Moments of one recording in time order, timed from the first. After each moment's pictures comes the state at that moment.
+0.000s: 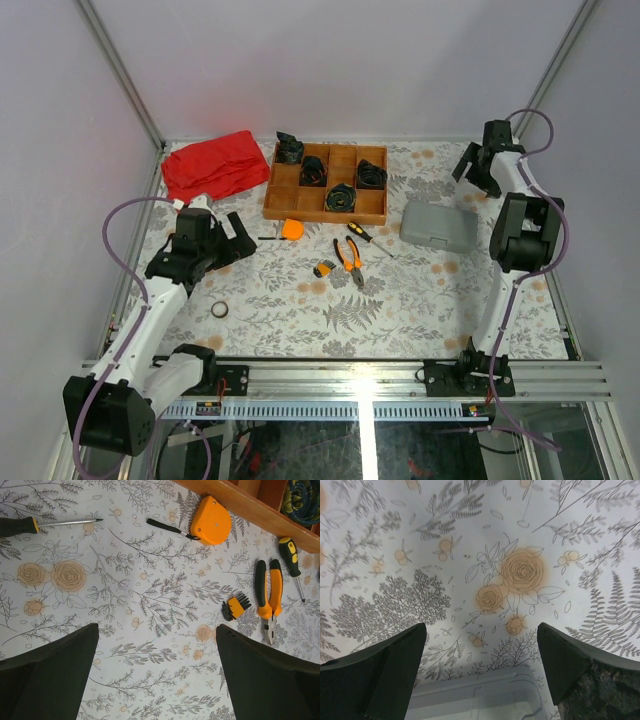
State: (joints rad) left arm -0.16 0.97 0.77 -0.55 0.05 -0.53; right arm -0.14 2.19 1.83 -0.63 0.15 0.39
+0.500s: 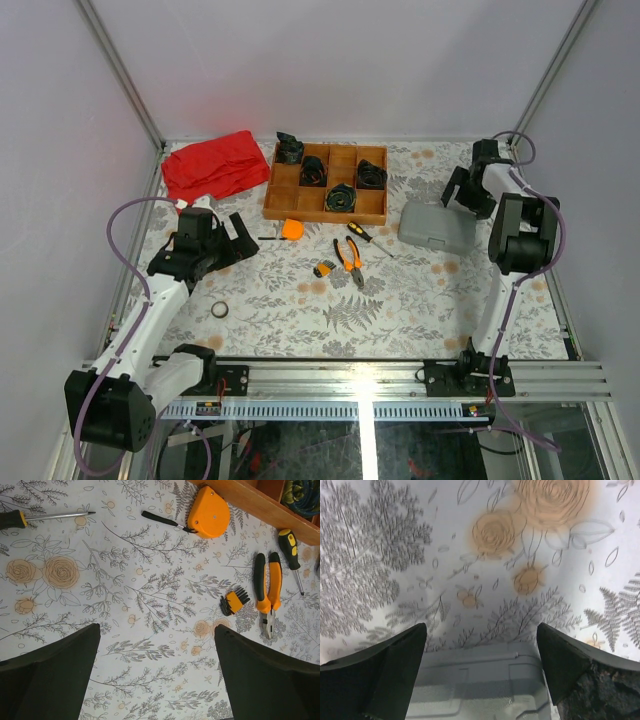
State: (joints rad) left arm -0.16 1.00 0.77 -0.55 0.08 -0.53; right arm -0.13 2.19 1.67 -0.66 0.07 0.35
